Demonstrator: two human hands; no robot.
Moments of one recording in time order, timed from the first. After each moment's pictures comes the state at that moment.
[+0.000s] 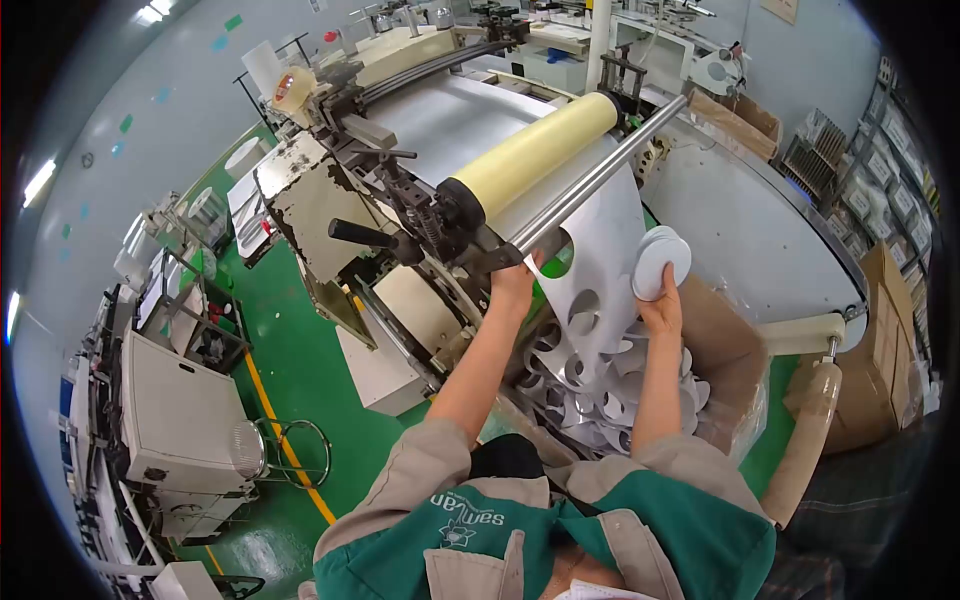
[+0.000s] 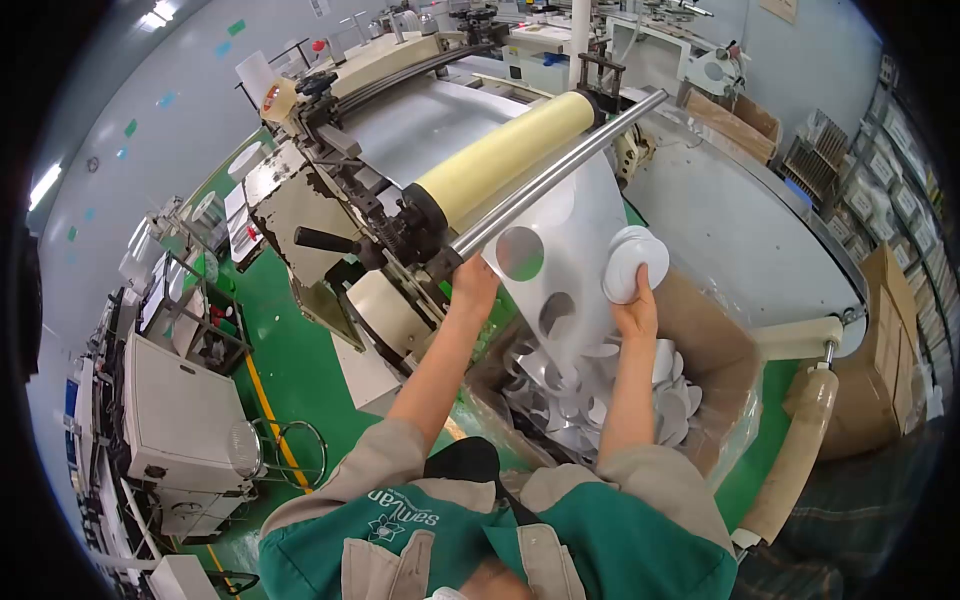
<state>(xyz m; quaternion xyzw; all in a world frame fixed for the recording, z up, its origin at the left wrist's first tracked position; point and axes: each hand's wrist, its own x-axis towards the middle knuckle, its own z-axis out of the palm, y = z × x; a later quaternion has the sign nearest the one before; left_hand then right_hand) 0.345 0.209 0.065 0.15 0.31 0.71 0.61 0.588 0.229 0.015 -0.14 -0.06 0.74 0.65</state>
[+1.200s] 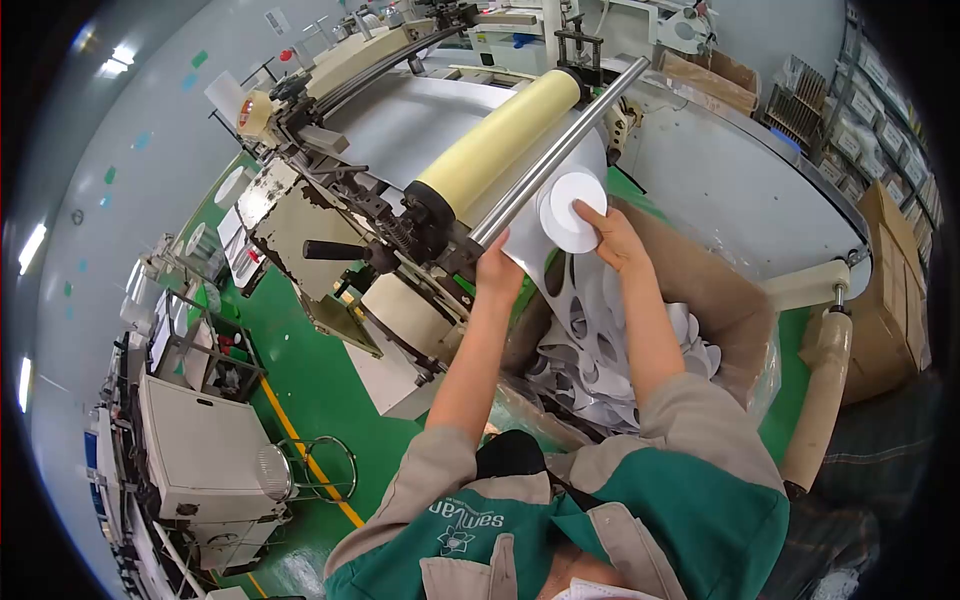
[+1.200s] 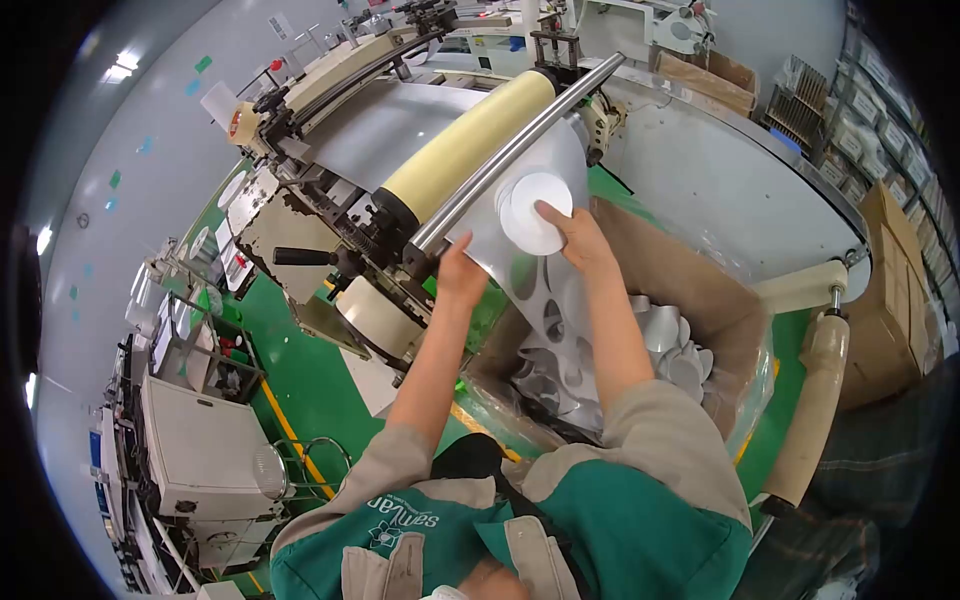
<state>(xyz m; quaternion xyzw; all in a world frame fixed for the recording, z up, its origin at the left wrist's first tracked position) 0.348 0.221 0.059 0.21 0.19 0.67 0.69 0.535 0.257 0.077 -0.28 -0.34 0.72 0.53</state>
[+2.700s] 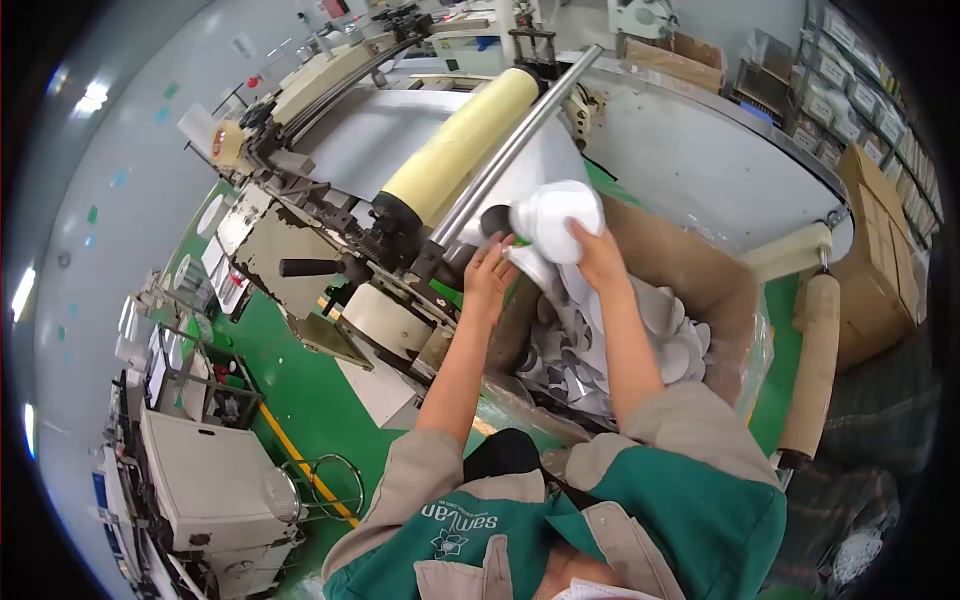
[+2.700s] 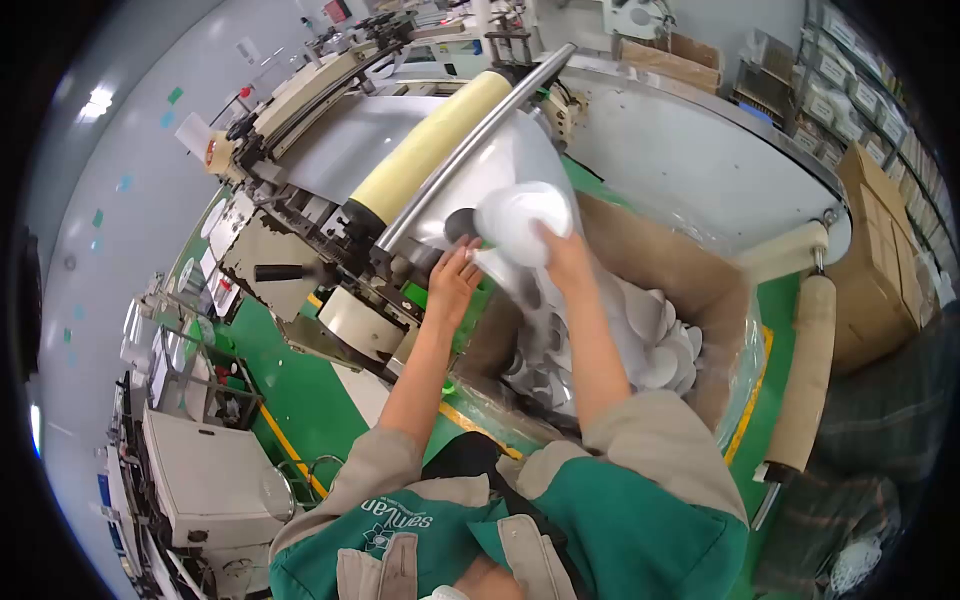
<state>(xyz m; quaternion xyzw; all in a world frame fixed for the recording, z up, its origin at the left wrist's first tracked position) 0.364 0.186 0.059 0.28 0.34 0.63 0.64 0.546 0.220 0.036 -0.24 -0.28 0.65 0.66</state>
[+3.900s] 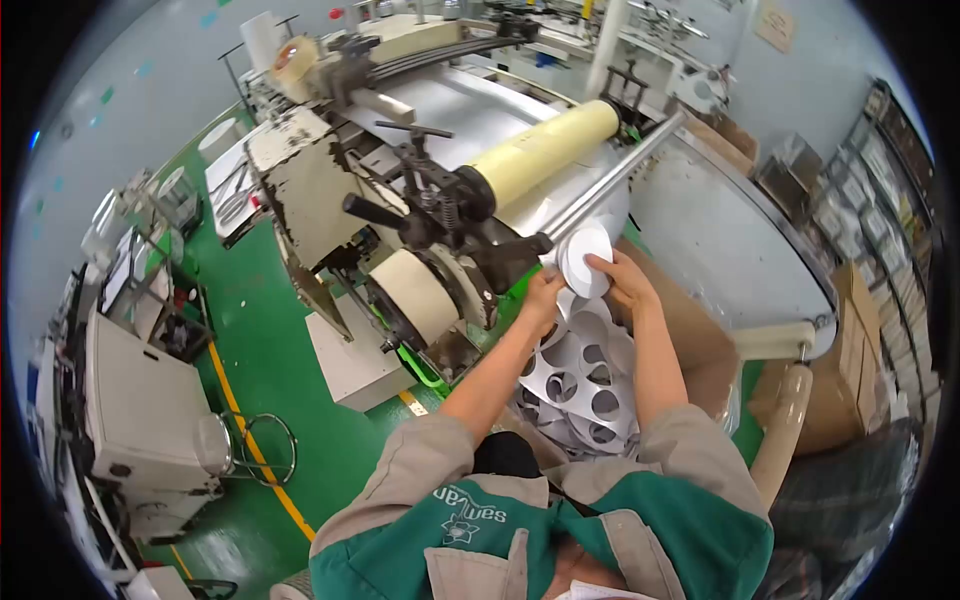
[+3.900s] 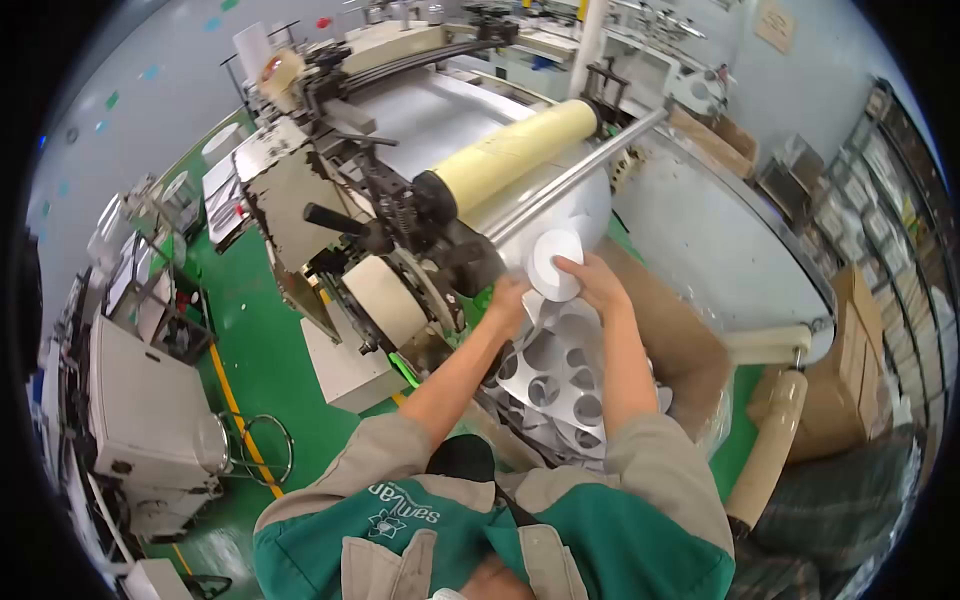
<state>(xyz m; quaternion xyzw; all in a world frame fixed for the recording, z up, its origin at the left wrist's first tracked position) 0.381 0.197 0.009 0.31 0.29 0.62 0.66 0.535 0.237 0.068 -0.39 -0.46 0.69 0.40</state>
